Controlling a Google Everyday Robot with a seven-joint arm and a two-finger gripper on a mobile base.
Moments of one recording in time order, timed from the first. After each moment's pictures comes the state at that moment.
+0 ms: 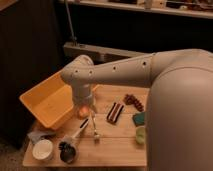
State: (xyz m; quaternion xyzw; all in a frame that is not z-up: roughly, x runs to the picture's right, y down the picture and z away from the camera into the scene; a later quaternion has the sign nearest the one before) arm -0.102 0.101 0.704 -0.26 0.23 0.64 0.68
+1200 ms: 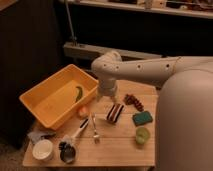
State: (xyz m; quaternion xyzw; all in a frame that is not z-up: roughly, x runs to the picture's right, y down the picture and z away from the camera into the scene) arm 0.023 0.063 0.773 -0.19 0.25 0.77 0.56
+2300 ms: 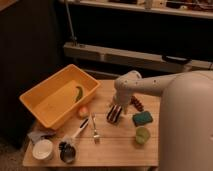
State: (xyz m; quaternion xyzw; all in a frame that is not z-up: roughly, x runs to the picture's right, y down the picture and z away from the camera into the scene) arm 0.076 0.112 0.855 -0.20 0.22 0.82 0.50
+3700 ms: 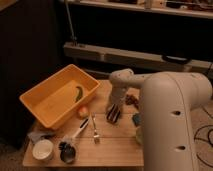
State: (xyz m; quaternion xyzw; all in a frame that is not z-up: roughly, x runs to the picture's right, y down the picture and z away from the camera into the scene) arm 0.054 0.132 0.891 -0.29 0.29 0.75 0.53
